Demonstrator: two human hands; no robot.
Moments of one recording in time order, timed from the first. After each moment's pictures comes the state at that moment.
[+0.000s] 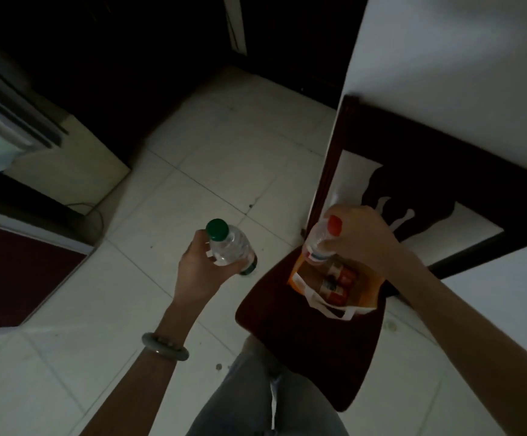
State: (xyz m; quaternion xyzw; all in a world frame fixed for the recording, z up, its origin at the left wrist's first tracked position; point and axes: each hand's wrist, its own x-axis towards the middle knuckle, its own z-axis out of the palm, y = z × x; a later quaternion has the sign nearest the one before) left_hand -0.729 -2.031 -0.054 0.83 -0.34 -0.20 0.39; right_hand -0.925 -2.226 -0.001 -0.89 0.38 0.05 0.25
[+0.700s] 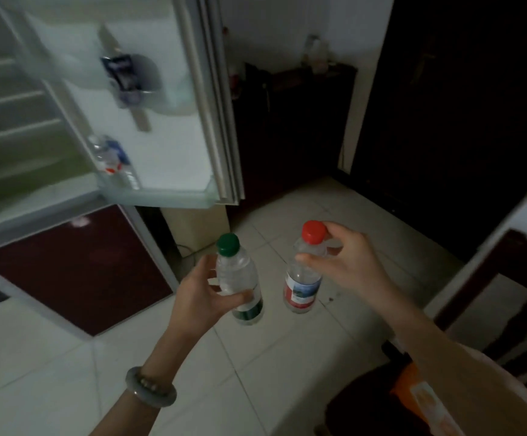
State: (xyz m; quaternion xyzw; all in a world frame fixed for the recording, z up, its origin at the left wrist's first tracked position) left_hand -0.547 -1.787 0.071 0.83 -0.30 -0.06 0.47; right_hand -0.675 -2.001 0.130 -0.86 0.17 -0.20 0.43
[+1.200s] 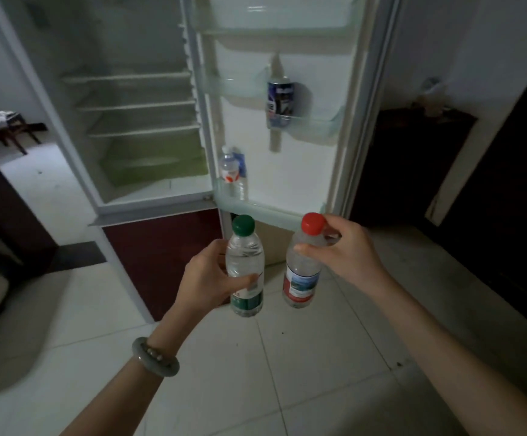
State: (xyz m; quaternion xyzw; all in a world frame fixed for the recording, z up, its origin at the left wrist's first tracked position) left_hand -0.401 -1.622 0.103 0.86 -0.21 0.04 0.47; right_hand -0.467 -1.855 0.154 -0.86 0.02 -0.21 0.47
